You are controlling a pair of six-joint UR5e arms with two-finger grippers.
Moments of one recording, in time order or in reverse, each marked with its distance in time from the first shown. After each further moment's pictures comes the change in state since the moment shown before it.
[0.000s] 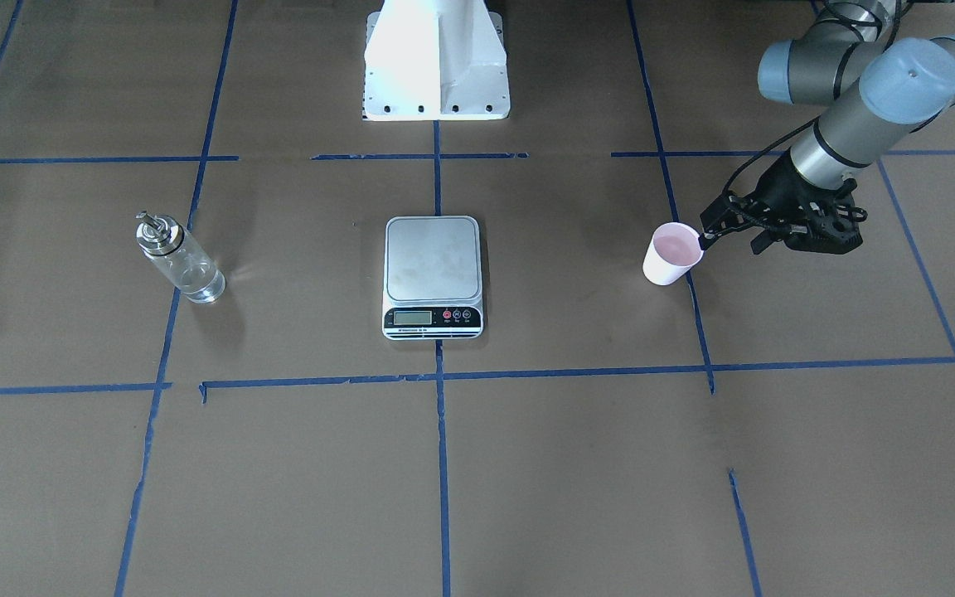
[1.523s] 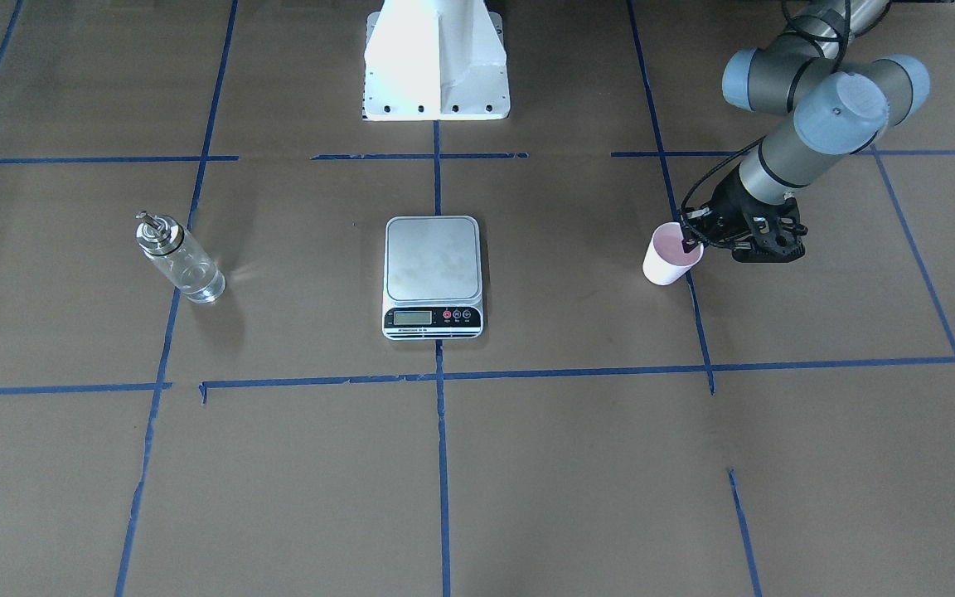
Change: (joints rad) left arm 0.081 -0.043 0.009 0.130 0.004 -0.029; right arm 0.000 -0.002 -0.030 0.002 -0.002 -0.002
